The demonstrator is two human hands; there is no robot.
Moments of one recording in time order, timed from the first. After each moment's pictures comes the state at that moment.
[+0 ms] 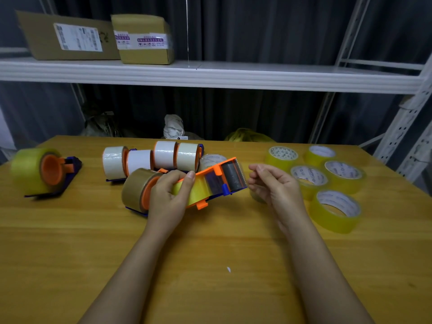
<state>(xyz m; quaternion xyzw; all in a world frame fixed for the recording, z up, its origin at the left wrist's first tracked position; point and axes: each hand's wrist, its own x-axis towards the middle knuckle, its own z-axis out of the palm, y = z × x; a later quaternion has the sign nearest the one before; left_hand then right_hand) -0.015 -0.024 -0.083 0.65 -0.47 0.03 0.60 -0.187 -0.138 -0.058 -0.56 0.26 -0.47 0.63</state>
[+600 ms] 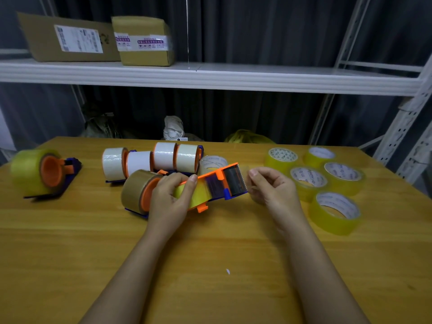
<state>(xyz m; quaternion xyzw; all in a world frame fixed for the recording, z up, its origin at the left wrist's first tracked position) -0.015 -0.025 -0.085 0.66 -0.48 0.05 0.57 -0.184 -0.134 -0.057 -0.60 0.30 -0.46 0.58</state>
